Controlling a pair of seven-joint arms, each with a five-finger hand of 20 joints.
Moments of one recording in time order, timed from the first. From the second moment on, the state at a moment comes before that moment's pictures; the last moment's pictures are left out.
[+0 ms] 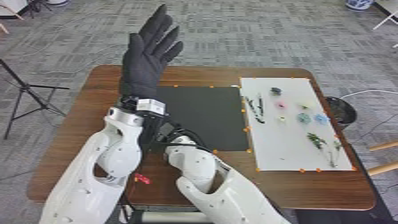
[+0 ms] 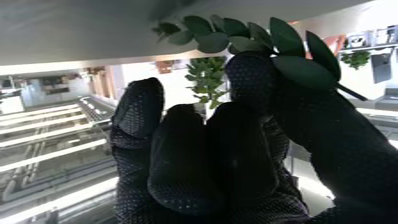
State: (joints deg) left arm 86.7 -66.5 -73.2 -108.0 45.3 -8.3 20.7; right arm -73.3 -86.5 38.7 -84.0 -155.6 -2.6 13.4
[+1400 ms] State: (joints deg) left arm 87.5 -66.6 -72.8 -108.5 45.2 -7.9 21.4; right arm -75.0 -88.7 41.1 -82.5 -158.2 -1.0 8.6
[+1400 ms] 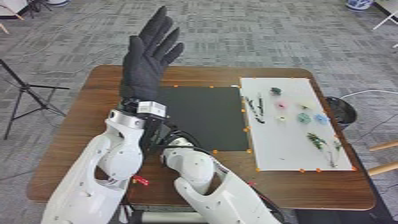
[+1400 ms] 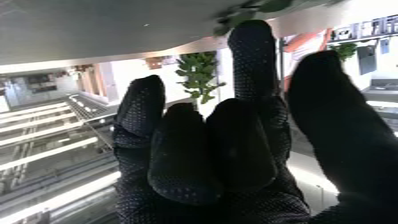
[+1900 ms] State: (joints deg) left arm 87.4 -67.5 -73.2 -108.0 45.2 -9.1 20.7; right arm -74.2 -86.6 38.6 -83.7 -152.4 1.9 9.1
